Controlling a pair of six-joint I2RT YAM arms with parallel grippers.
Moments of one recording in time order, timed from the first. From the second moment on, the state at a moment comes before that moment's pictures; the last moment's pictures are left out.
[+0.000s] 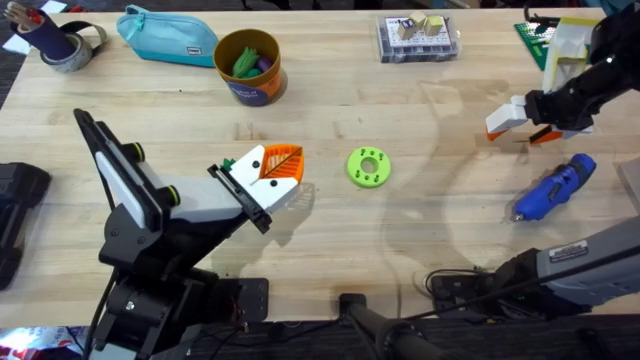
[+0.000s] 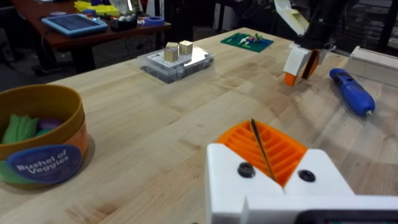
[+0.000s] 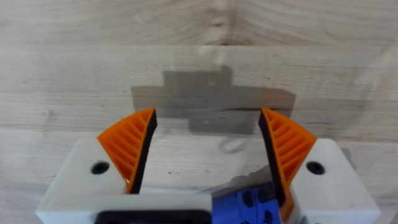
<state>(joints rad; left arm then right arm) -0.26 0.04 0.01 -0.03 0.56 -0.03 -0.43 1.82 1.26 -1.00 -0.09 -0.36</state>
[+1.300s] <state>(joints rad) -0.26 0.04 0.01 -0.04 0.56 -0.03 -0.77 1.41 1.08 -0.99 -0.13 0.09</state>
